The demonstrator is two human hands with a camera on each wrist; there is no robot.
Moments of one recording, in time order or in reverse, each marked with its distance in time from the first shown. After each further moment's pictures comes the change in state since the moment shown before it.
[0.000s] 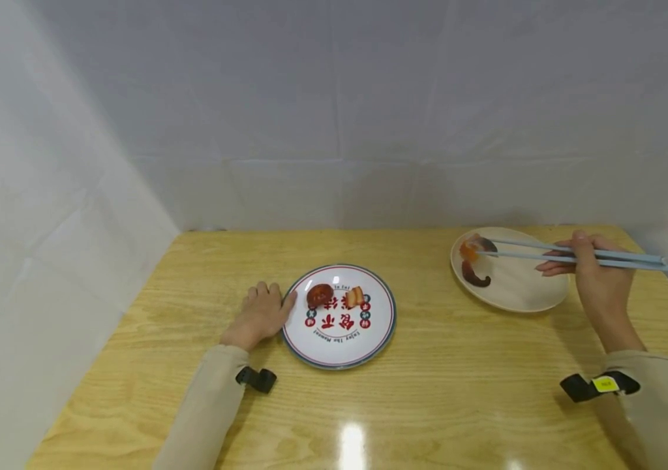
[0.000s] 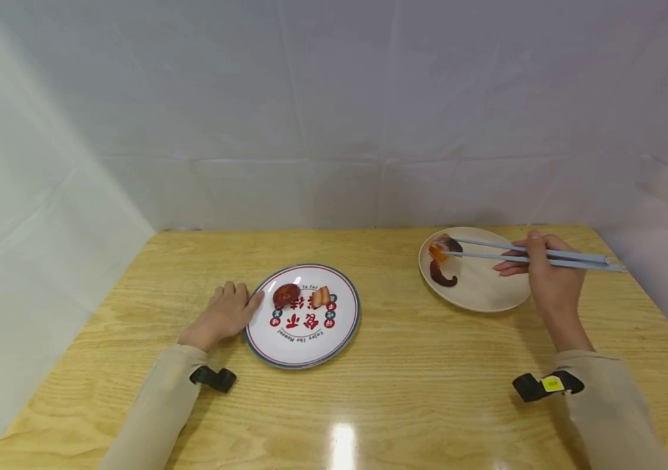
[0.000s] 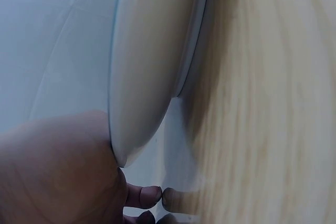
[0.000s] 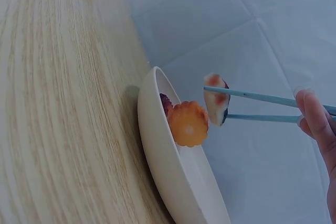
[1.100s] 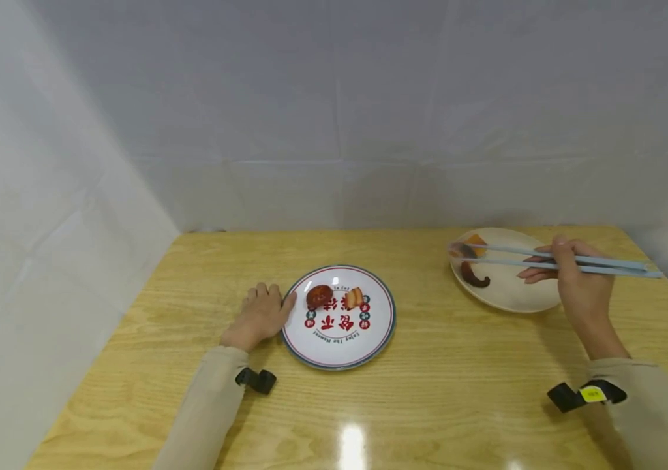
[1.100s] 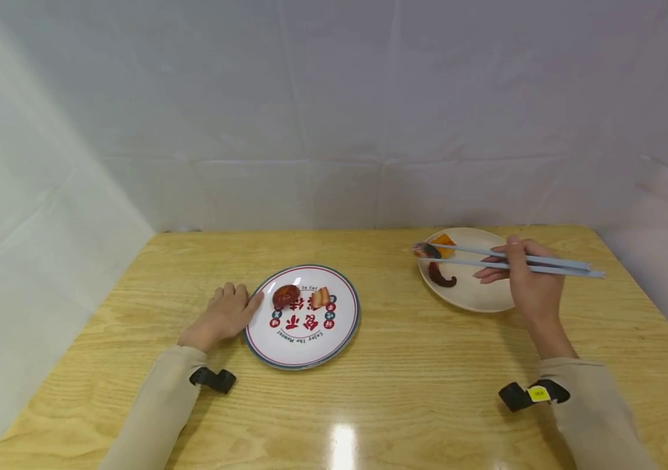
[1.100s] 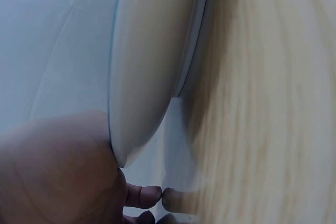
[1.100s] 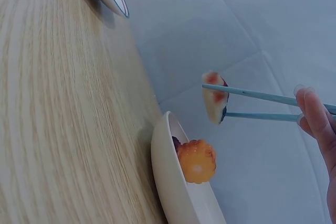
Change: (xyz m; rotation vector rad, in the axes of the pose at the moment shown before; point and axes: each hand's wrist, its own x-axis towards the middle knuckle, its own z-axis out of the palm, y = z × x) left_hand 0.000 0.001 0.000 0.013 0.006 -0.001; right_hand -0.011 -0.003 0.025 0.091 -0.080 -0.073
